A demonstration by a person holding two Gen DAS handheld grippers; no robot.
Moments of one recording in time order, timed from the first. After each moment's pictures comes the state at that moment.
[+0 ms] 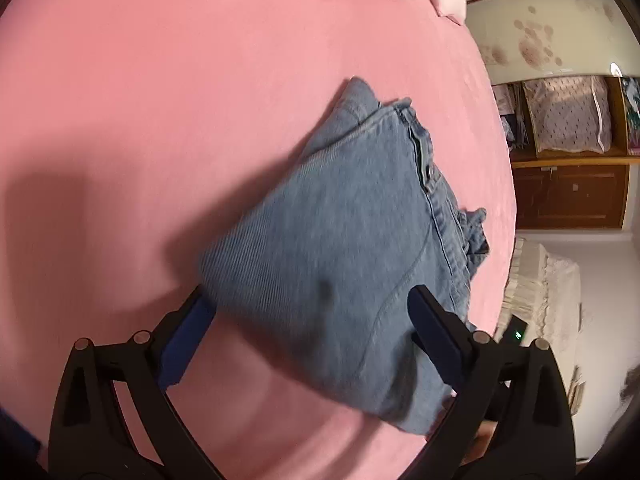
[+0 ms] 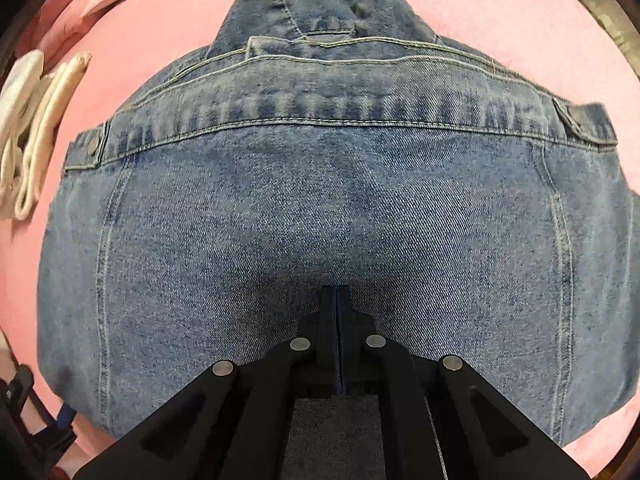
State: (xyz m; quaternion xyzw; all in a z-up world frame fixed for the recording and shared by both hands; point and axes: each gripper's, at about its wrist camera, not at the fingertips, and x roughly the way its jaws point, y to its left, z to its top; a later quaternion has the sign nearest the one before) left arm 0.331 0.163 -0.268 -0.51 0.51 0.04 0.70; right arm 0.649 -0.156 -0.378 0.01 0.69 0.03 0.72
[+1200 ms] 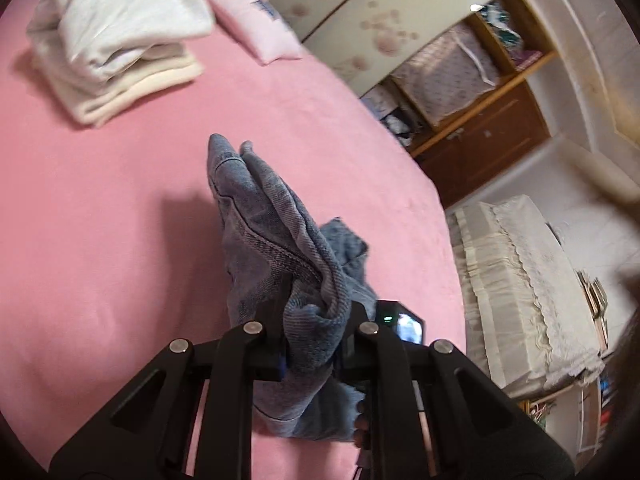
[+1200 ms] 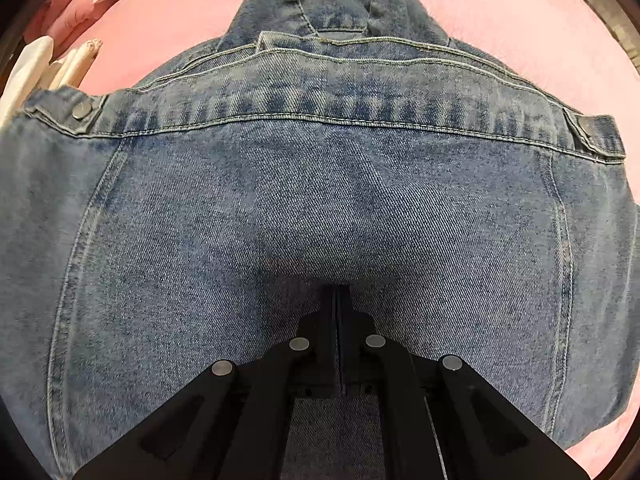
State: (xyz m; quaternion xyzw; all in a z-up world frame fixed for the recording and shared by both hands) left arm 0.346 0.078 -0.112 -0.39 0.35 -0.08 0.85; right arm 0.667 -0.213 -0.358 -0.02 0.68 0.04 0.73
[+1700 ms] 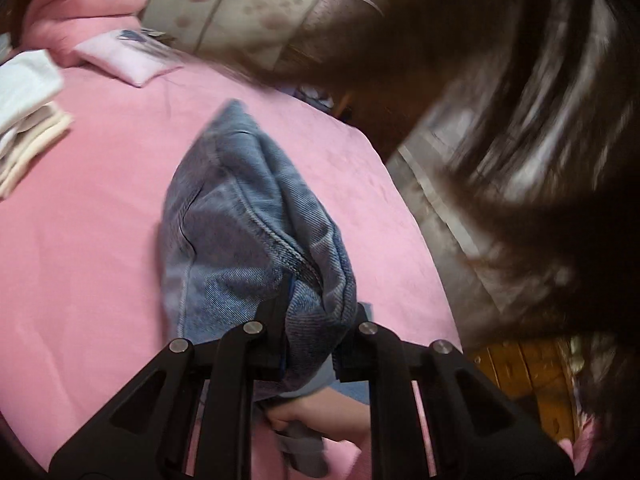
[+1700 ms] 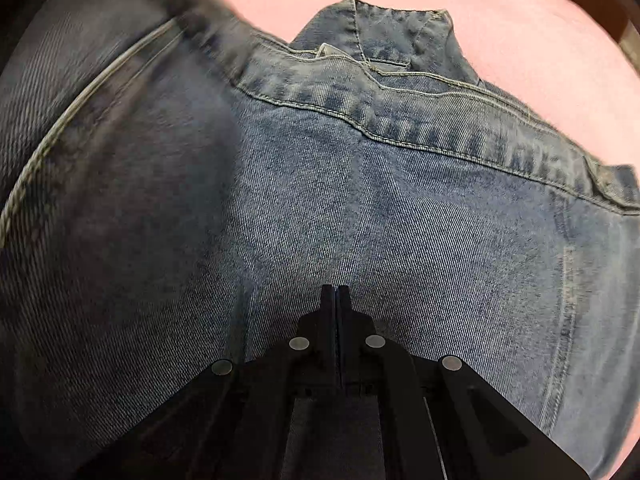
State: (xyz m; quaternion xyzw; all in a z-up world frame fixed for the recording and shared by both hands) left arm 0.326 -0.128 -0.027 -0.24 0.35 -0.21 0.88; right arm 0.601 -0.258 -0.345 0.00 0.63 0.18 0.76
